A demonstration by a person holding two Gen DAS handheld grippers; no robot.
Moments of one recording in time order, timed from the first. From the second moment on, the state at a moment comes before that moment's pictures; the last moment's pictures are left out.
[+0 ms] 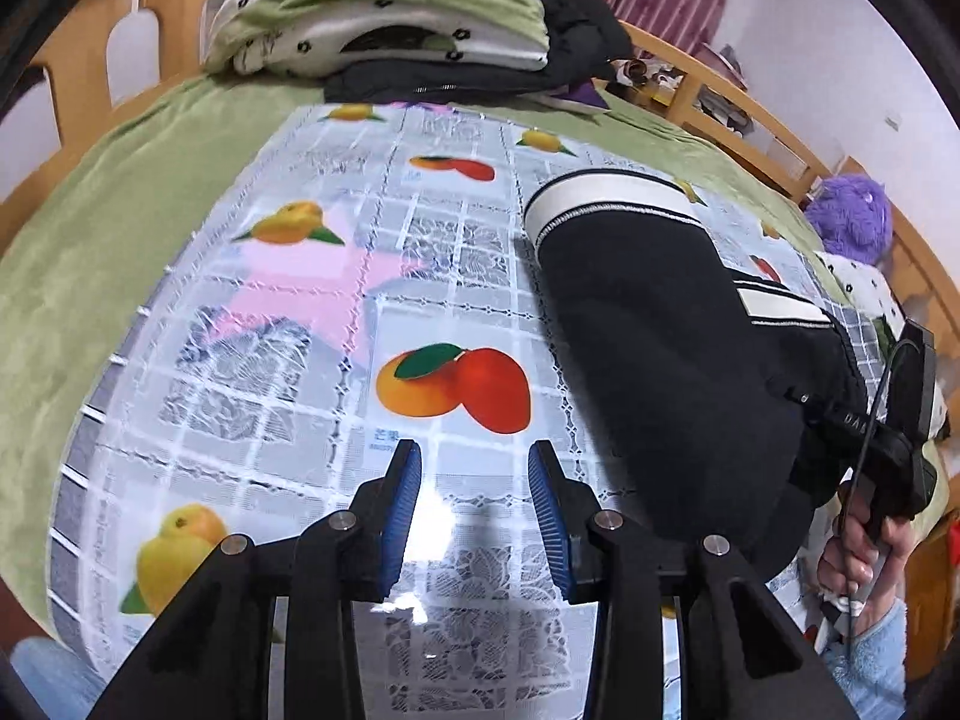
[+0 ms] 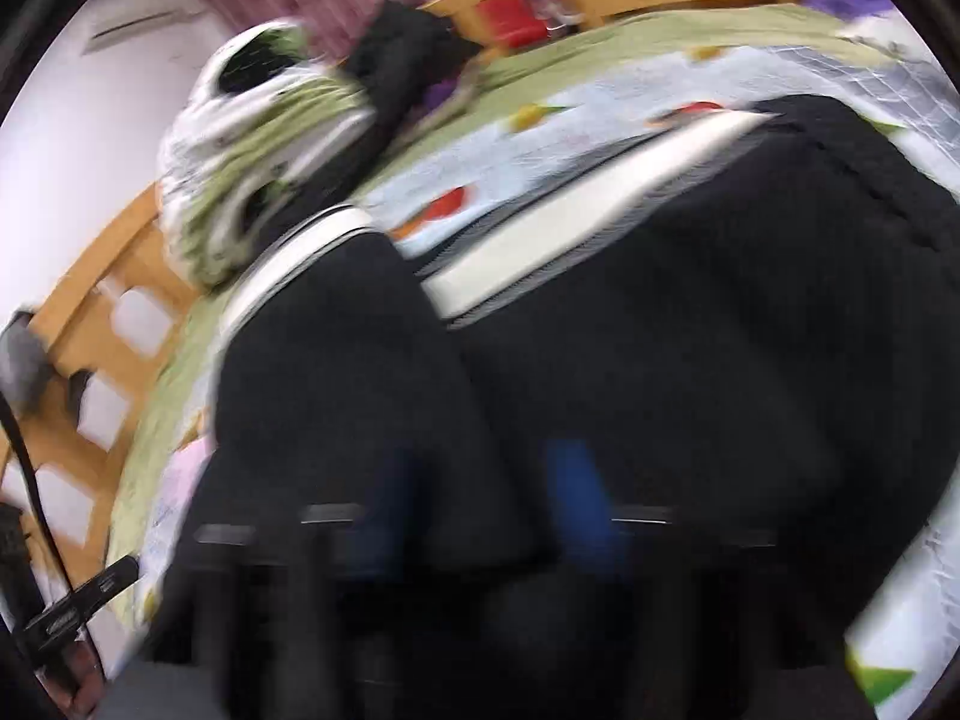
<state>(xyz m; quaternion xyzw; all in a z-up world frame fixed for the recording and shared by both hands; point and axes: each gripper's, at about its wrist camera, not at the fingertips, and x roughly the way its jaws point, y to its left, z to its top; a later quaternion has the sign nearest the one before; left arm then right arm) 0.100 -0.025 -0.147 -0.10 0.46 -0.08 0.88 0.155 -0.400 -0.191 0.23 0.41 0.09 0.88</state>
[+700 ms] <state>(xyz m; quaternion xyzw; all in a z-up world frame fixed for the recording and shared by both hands) 0.095 -0.151 -0.128 -0.03 0.46 -0.24 0.86 0.069 -0.565 -0.161 0.19 0.34 -0.13 0.91</state>
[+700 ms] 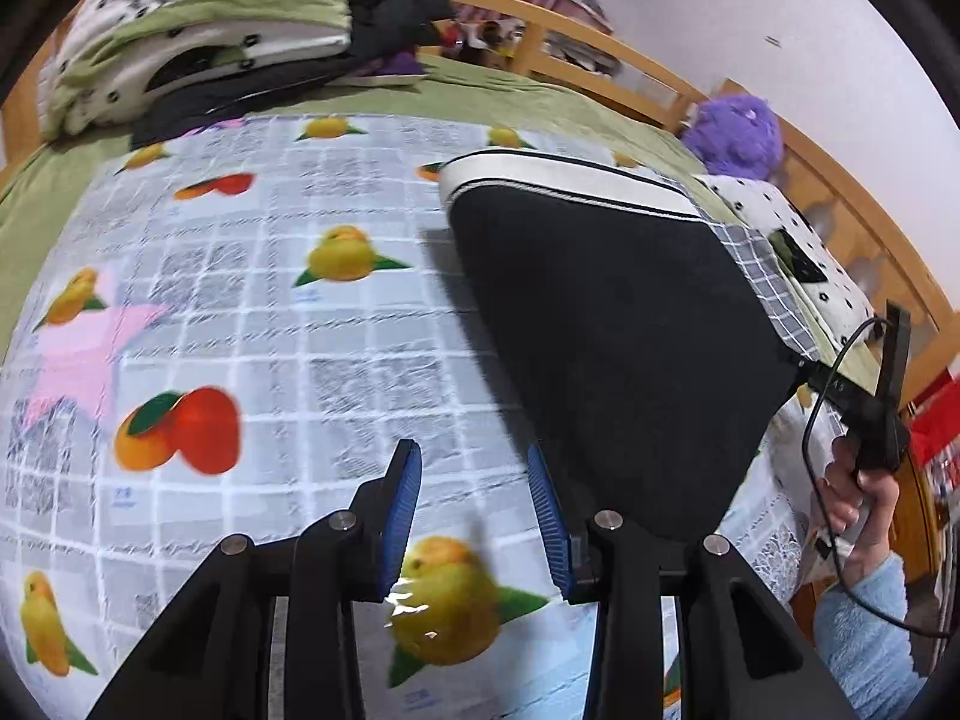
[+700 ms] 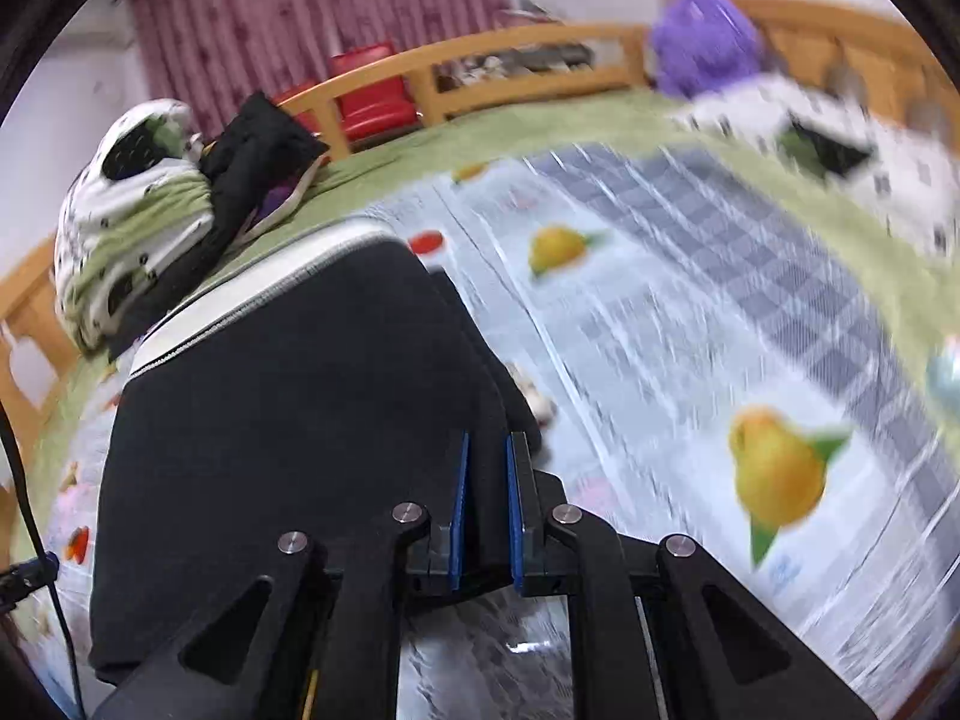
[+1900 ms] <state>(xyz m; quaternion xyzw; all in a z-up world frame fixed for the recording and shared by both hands) 0.189 -0.209 -0.195 -0.15 0.50 -0.27 0.81 0.166 -0.580 -0.170 0.09 0.41 -0.04 0.91</state>
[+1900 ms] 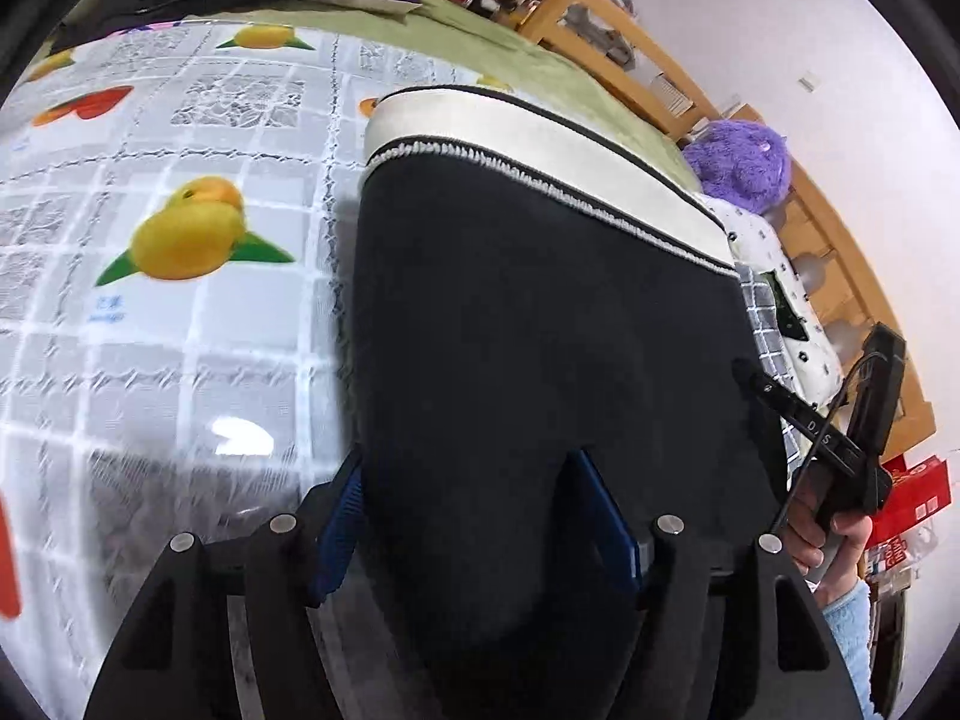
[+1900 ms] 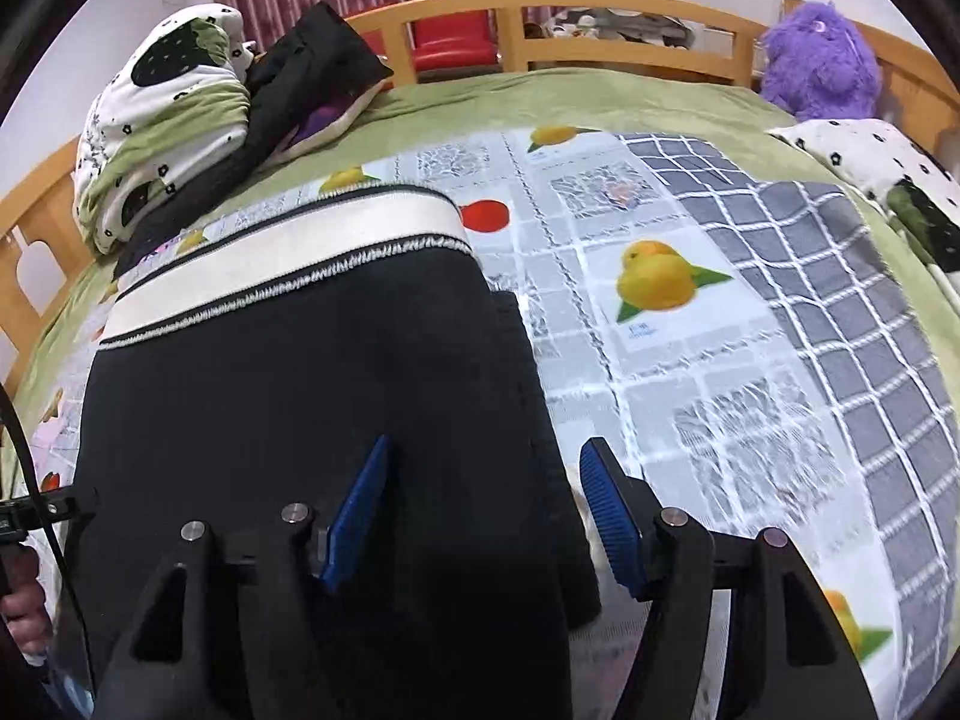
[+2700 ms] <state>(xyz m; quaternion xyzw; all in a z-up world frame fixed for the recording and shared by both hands) 0.195 -0.021 -0.117 -0.09 0.48 -0.19 0.85 0.150 -0.401 -0.163 0.21 0.39 0.09 0.89</state>
